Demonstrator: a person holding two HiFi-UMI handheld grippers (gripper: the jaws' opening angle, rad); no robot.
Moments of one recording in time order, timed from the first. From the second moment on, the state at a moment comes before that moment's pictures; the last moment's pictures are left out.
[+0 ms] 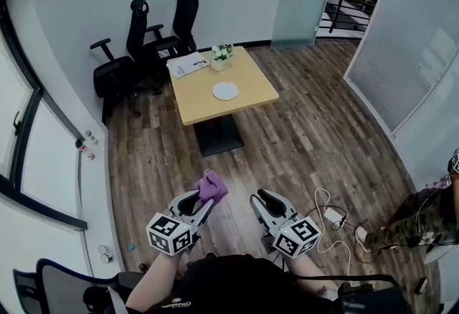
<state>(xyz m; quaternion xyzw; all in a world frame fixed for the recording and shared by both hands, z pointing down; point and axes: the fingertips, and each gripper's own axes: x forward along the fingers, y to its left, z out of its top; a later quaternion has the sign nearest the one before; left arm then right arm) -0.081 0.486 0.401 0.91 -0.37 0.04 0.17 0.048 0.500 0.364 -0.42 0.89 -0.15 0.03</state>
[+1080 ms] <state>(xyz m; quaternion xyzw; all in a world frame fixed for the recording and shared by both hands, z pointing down) 0.004 0.477 0.400 0.90 -0.40 0.05 0.18 0.151 0.492 0.386 -0.40 0.90 -0.16 0.01</state>
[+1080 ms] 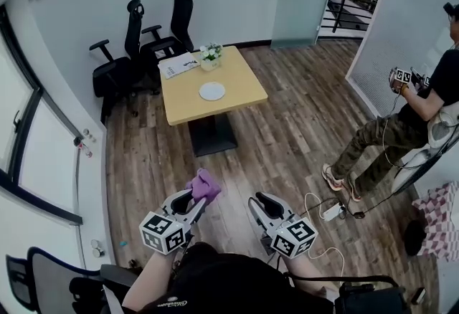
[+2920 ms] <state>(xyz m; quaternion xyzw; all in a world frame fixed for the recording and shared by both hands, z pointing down) -0.133 0.125 0.415 0.92 -0.34 0.03 0.20 0.005 0.149 0.407 -0.45 0.88 -0.17 -0.03</state>
